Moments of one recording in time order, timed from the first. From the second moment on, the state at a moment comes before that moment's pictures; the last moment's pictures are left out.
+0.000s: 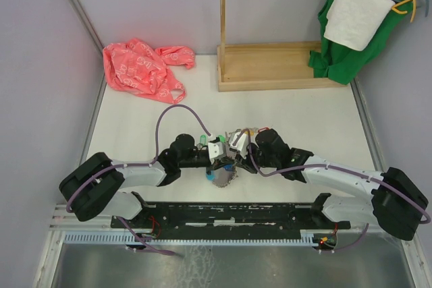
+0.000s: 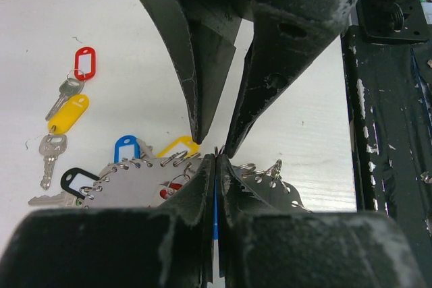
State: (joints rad) left arm -0.82 1.37 0.37 0.73 0.60 0.22; right arm 0.88 1.17 0.57 -0.05 -0.24 -0.26
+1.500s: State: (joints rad) left arm -0.80 1.38 0.28 0.86 0.42 -0.23; right arm 0.86 1.09 0.32 0.44 -0.36 -0.27
